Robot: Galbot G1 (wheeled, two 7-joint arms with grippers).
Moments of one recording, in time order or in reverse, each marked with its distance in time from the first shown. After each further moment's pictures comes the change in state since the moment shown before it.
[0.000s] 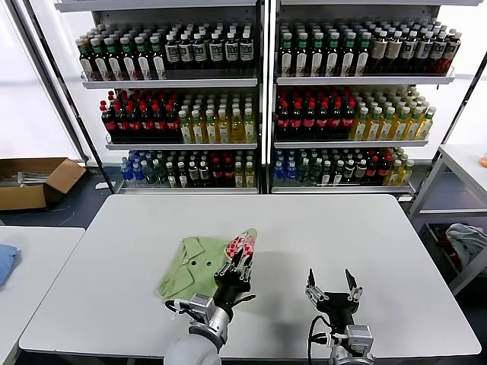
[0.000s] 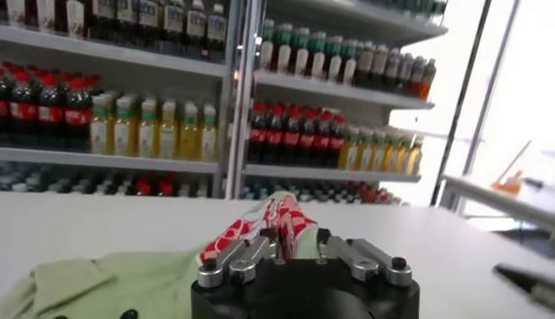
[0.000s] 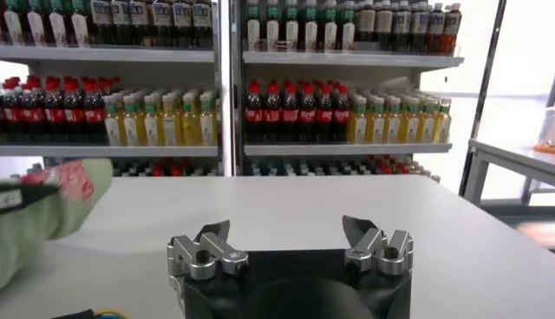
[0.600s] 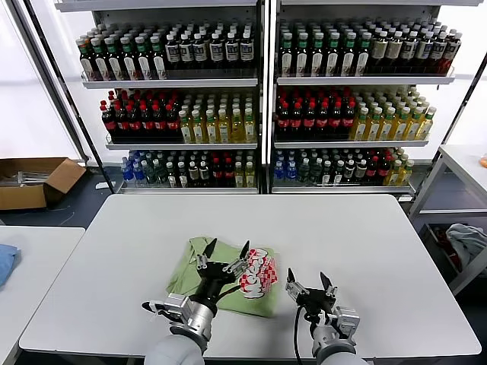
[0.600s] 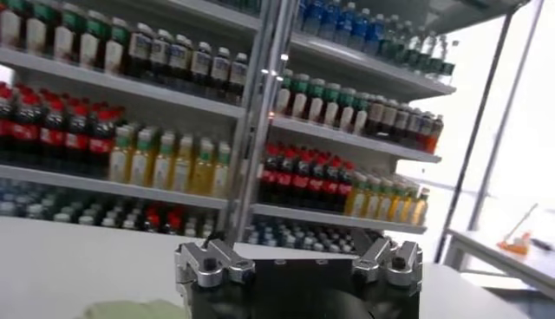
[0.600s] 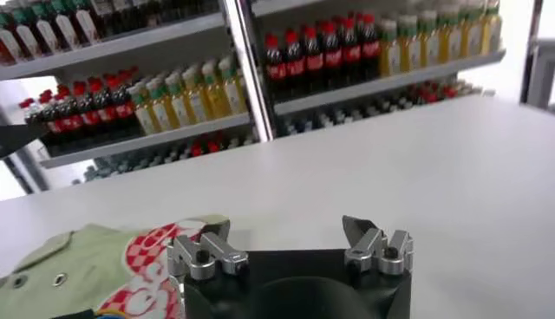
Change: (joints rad) left arm 0.036 0.043 -0.080 -0.091 -0.066 -0.034 -0.026; right arm 0.140 0.011 -0.084 -0.039 0.342 -0.130 0.072
